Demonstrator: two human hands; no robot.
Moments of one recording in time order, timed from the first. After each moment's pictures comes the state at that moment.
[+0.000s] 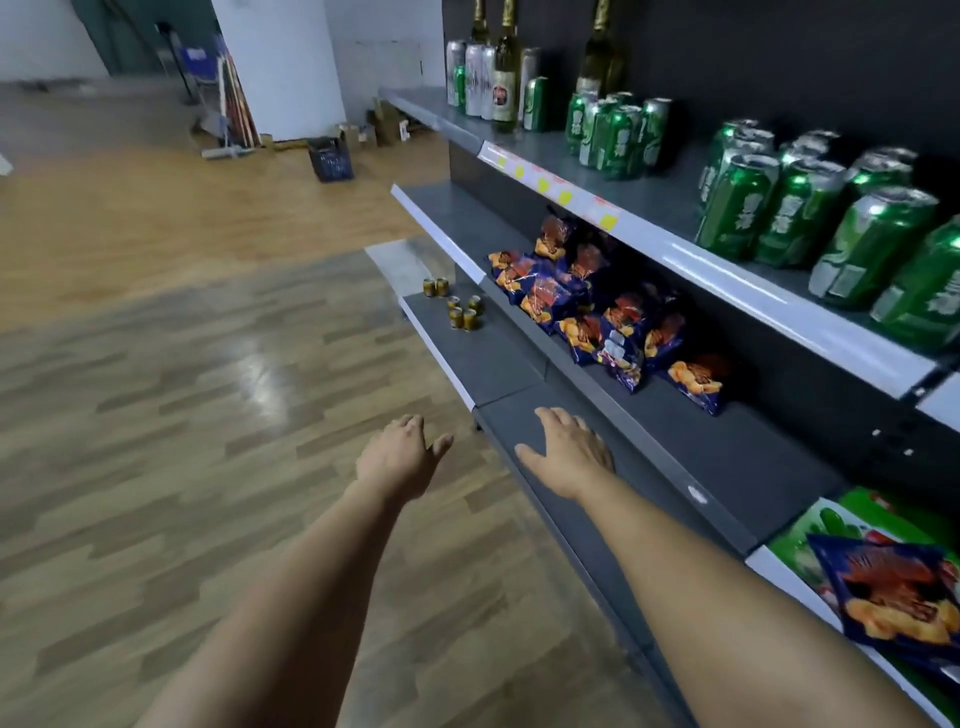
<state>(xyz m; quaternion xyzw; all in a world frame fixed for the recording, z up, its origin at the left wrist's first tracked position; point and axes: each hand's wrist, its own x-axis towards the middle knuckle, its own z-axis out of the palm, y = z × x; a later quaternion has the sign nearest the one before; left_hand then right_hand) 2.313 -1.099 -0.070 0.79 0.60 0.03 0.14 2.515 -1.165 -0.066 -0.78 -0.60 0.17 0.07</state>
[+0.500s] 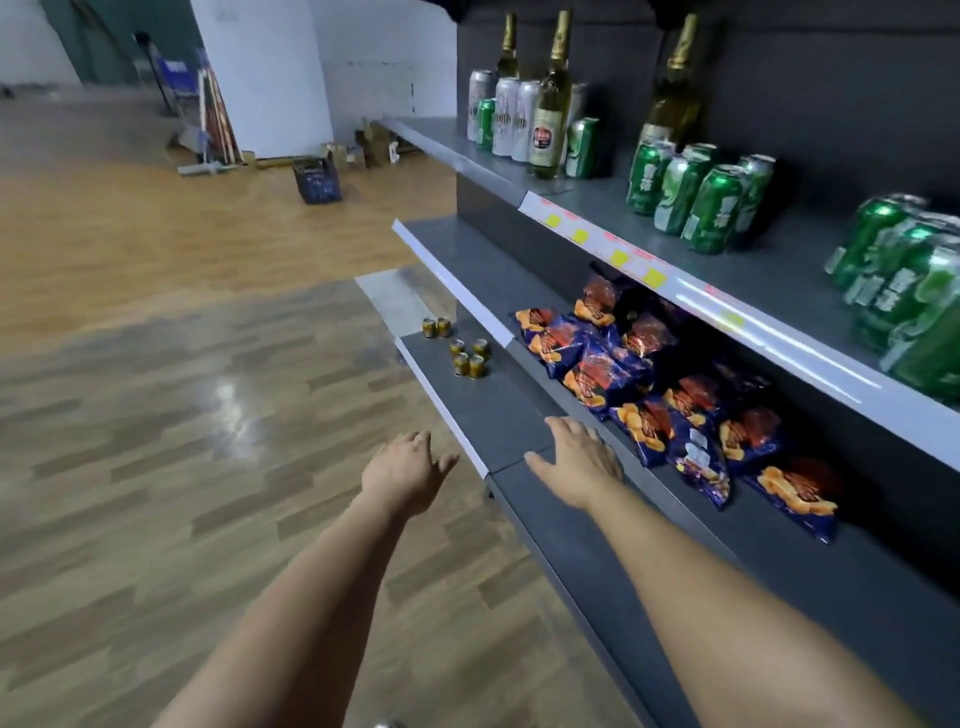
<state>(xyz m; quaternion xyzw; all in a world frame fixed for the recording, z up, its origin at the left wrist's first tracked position) 2.300 -0.832 -0.076 0.81 0.57 0.01 0.15 2.503 -0.904 -0.063 -0.80 -0.58 0.13 0.07</state>
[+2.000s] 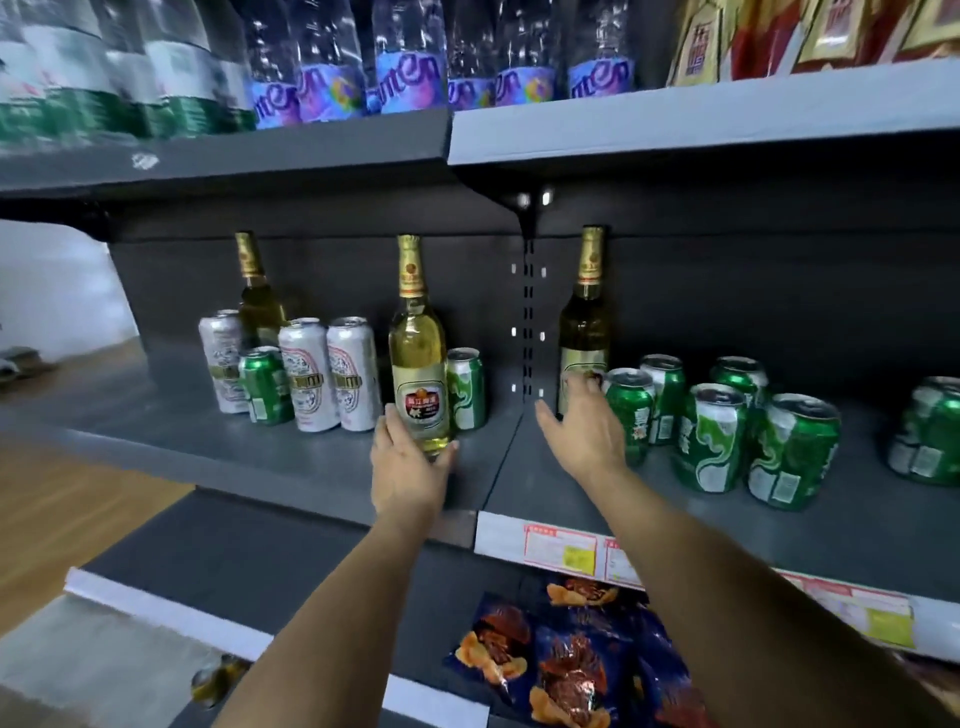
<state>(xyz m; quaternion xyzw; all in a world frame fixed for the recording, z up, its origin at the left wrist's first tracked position) 2.630 -0.250 0.065 0.85 0.28 0.31 0.31 2.717 -0.421 0.112 -0.91 -0.20 -0.16 0.31</state>
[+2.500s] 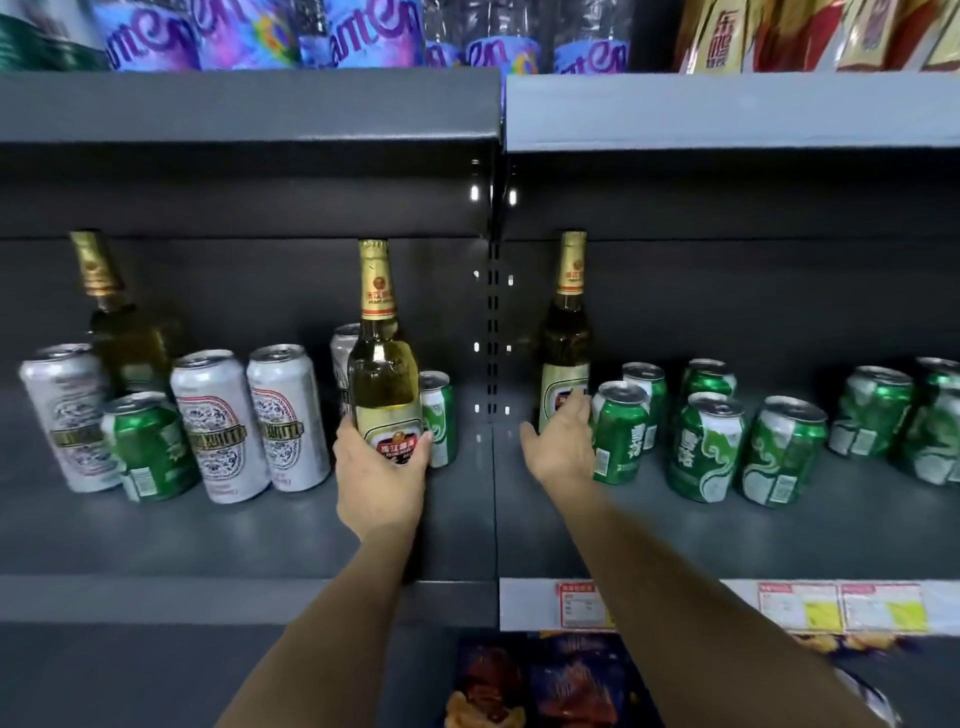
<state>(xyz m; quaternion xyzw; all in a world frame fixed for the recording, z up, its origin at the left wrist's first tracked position) 2.707 -0.191 0.062 0.78 0.26 0.39 0.41 2.762 -0.356 0.094 -0.91 0.03 -0.14 0.39</state>
